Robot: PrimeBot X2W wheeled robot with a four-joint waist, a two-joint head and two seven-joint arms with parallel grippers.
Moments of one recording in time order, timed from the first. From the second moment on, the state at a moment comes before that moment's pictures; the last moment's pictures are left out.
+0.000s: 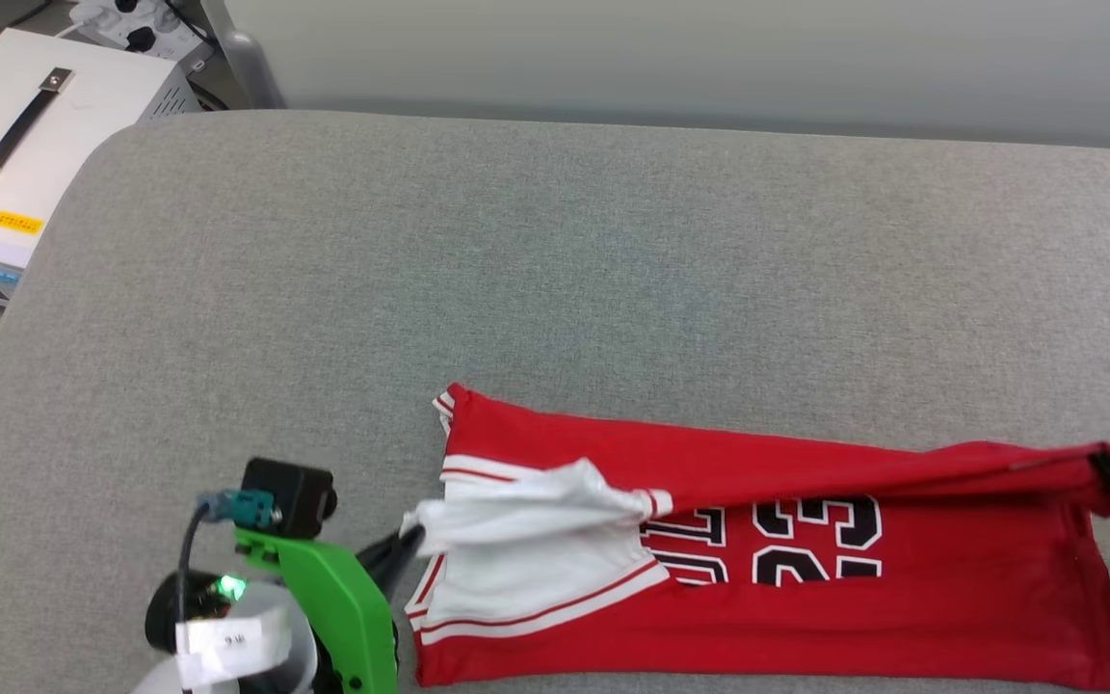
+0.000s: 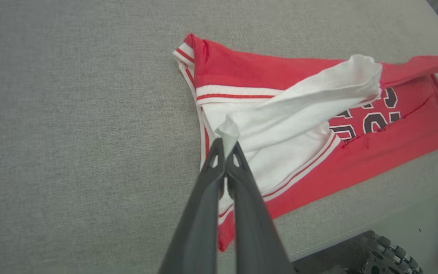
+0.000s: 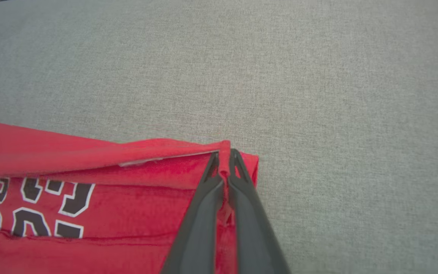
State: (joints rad) left arm -0.08 0.53 -0.47 -0.21 -0.75 0.14 0.45; right arm -0.13 -0.57 0.06 0.20 0.68 0.13 0.35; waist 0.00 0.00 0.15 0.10
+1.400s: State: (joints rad) left arm -0.05 0.47 -0.40 -0.10 -0.66 0.15 0.04; right arm 0.02 -0.57 -0.02 0.03 0.74 0.13 0.51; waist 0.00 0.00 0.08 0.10
